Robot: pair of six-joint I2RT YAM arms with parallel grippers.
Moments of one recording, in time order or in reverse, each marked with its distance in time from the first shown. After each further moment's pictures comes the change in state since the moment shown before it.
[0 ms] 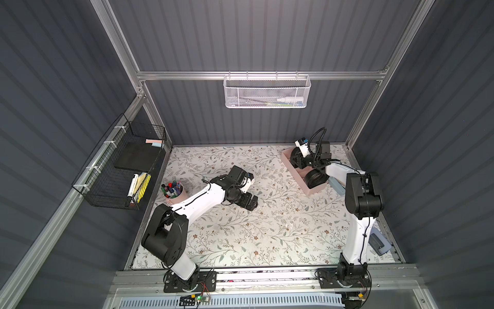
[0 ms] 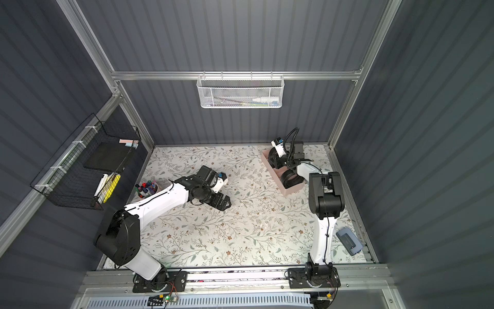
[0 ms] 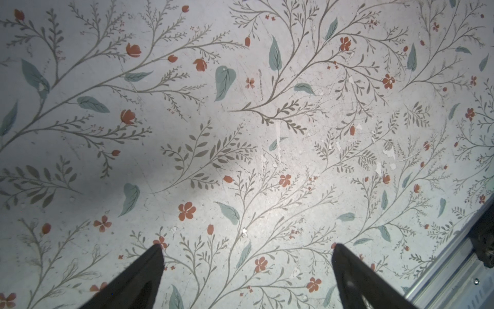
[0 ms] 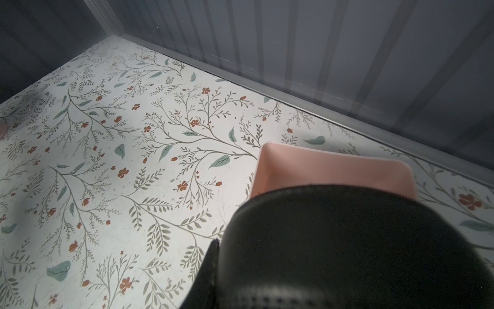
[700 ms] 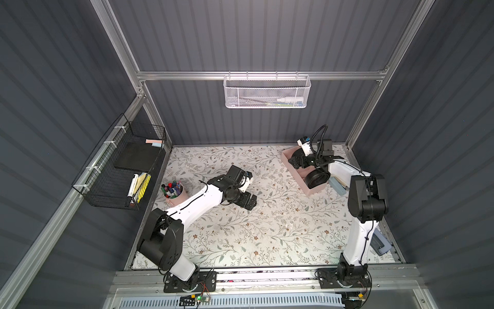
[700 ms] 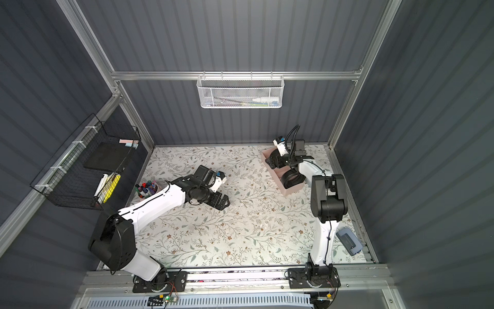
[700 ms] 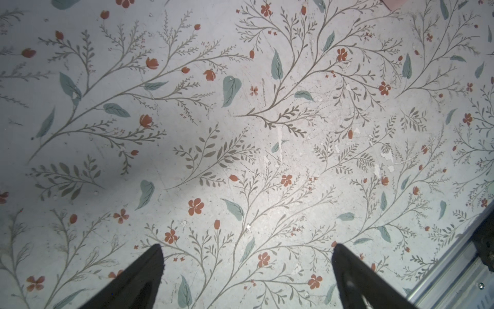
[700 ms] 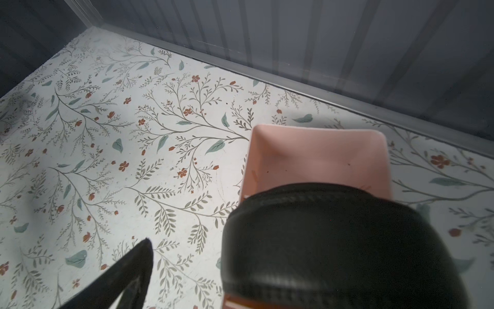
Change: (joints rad) left arm 0.000 -0.063 -0.012 -0.002 -0.043 0.000; right arm 0.000 -0.098 0.032 -0.185 0.088 0.023
